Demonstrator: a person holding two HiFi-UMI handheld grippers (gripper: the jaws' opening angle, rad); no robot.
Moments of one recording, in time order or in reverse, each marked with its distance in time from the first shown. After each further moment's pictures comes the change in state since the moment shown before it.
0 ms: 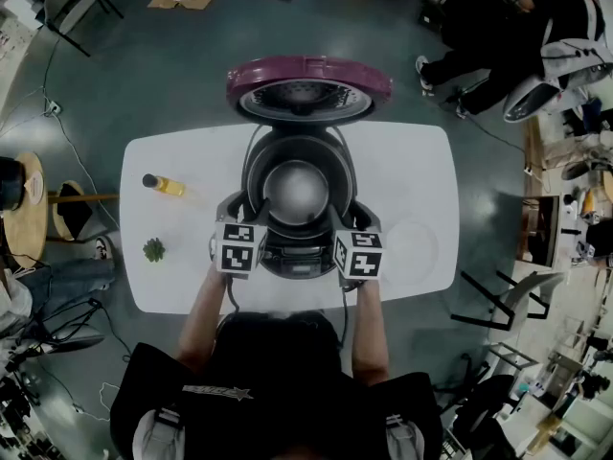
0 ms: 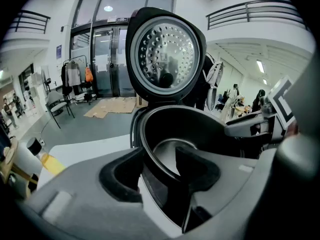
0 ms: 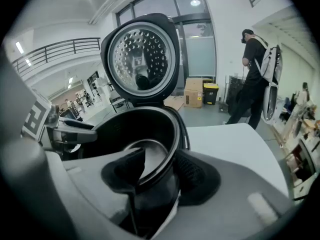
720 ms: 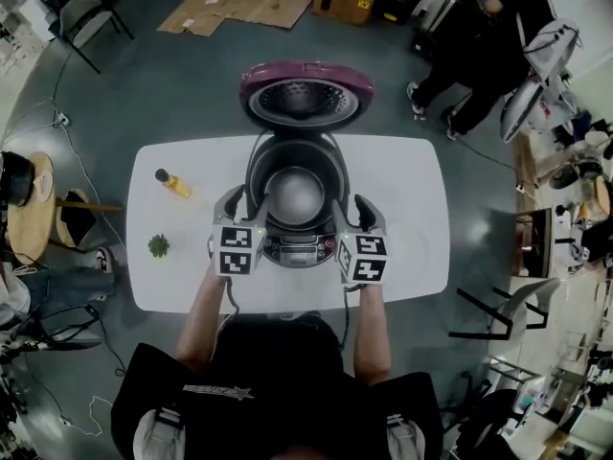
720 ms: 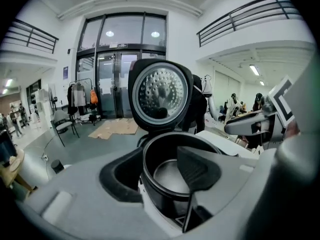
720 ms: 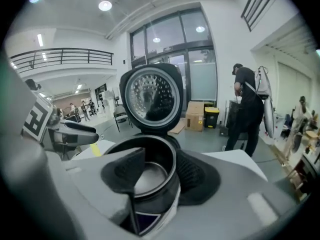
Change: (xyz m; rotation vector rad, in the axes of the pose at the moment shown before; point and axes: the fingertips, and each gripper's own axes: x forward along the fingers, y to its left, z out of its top) left arm -0.065 -0.011 0.045 0.056 -0.230 0.066; right arm -0.067 0.009 0.050 -0.085 -0.250 -0.003
